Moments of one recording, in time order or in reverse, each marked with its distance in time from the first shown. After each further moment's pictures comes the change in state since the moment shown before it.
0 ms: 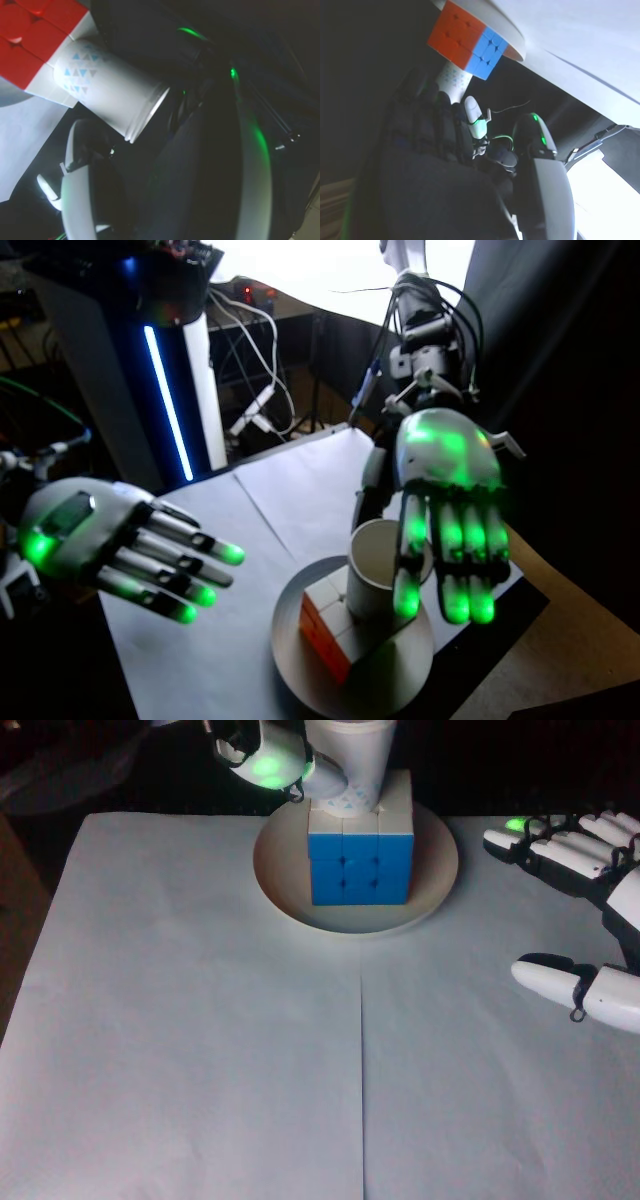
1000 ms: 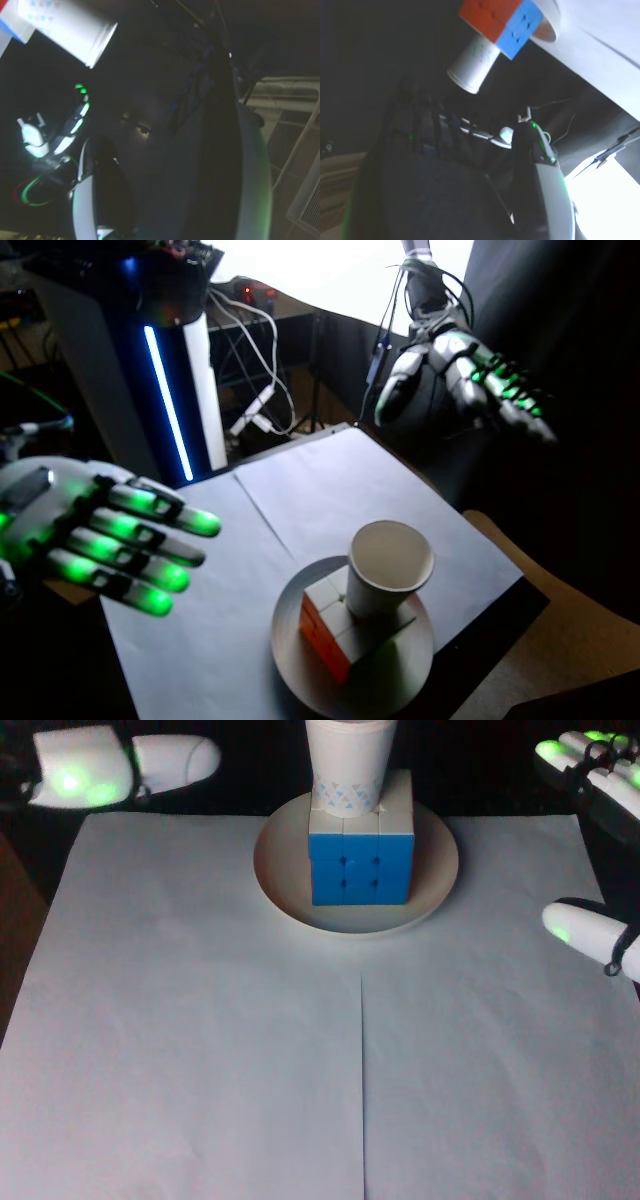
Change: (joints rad) left arm 0.325 0.375 -0.259 -0.367 -0.606 0.000; right arm 0.000 0.084 -0.038 -0.009 0.104 0.000
